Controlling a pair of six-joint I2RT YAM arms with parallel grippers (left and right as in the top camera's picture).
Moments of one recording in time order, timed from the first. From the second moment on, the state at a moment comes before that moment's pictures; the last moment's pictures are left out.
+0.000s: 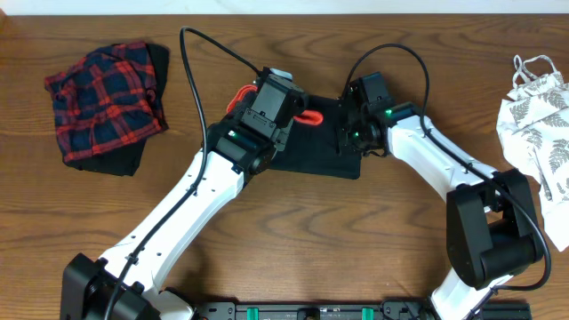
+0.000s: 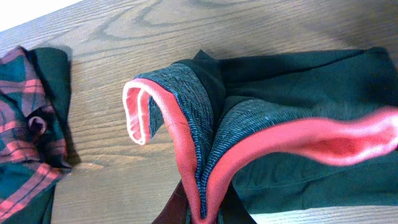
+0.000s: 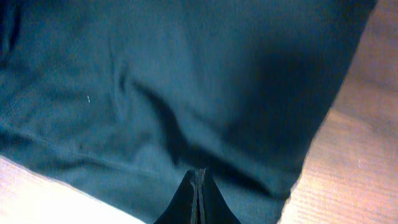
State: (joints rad) left arm -0.59 1.54 1.29 -0.69 -0.39 -0.17; right arm 0.36 1.86 1.22 -0.55 -0.19 0.23
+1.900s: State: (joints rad) left arm -0.69 1.63 1.29 -0.58 -0.36 -0.20; right arm 0.37 1.72 1.19 -0.53 -0.24 0.21
